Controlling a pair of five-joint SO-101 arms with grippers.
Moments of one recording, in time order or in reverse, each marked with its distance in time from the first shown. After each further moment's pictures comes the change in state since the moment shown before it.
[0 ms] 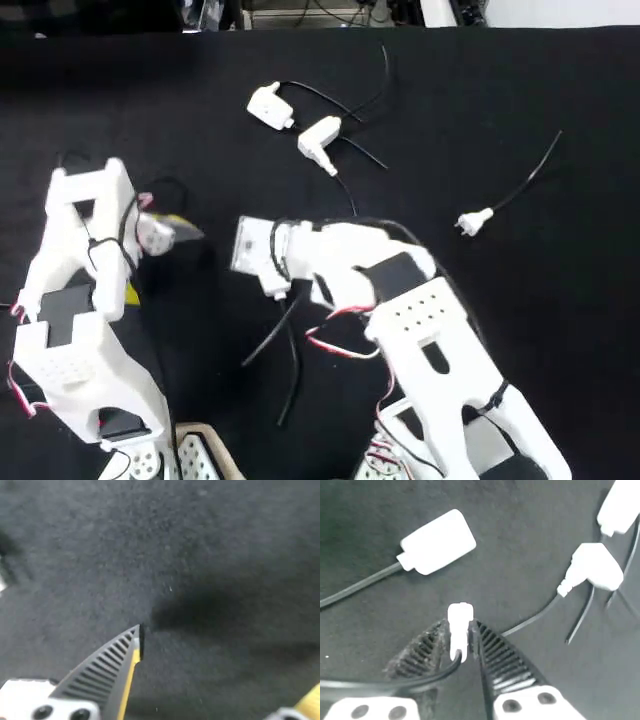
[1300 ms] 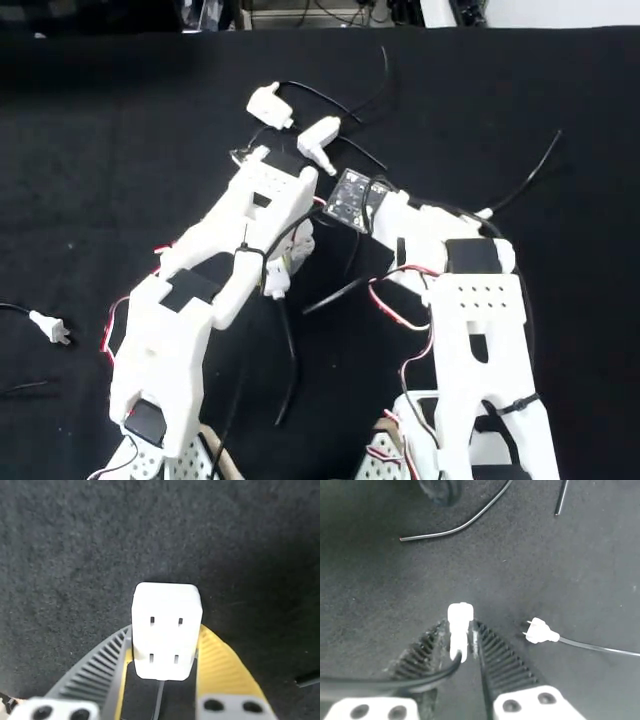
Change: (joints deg) left arm 39.0 17.8 -27.7 7.4 11.3; right arm 26.4 0.0 -2.2 6.9 2.7
